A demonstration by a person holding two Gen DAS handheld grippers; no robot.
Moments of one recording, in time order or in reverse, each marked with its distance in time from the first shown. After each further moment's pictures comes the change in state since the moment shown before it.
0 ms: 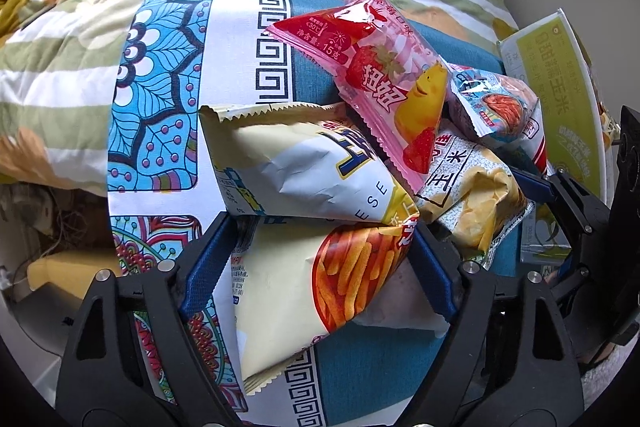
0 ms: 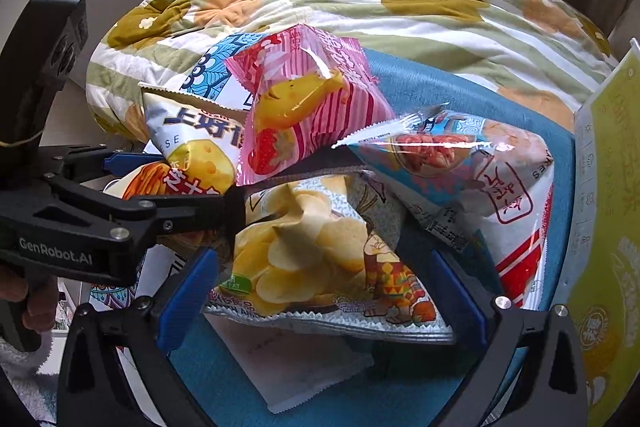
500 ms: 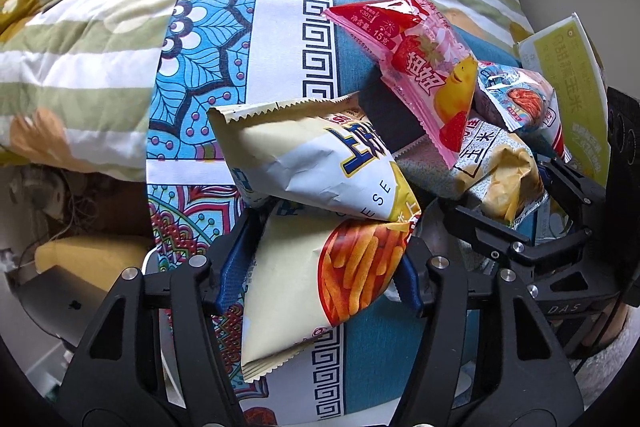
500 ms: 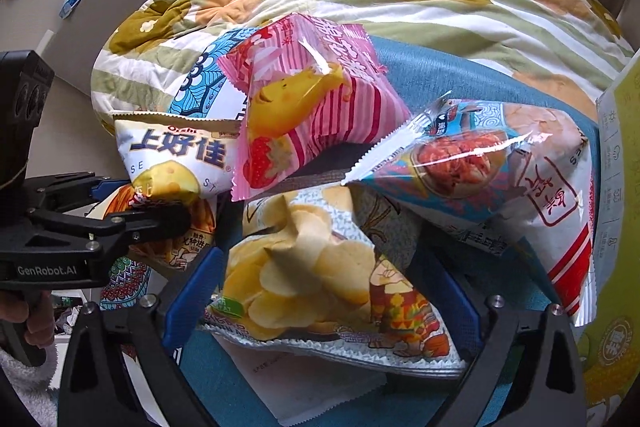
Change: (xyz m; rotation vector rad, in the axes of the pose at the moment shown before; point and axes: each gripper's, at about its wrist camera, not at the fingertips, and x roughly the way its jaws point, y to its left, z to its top) left arm -0.010 0.023 -0.019 -0.040 0.000 0.041; right arm 0.015 -0.005 0.007 0.046 0.032 0.070
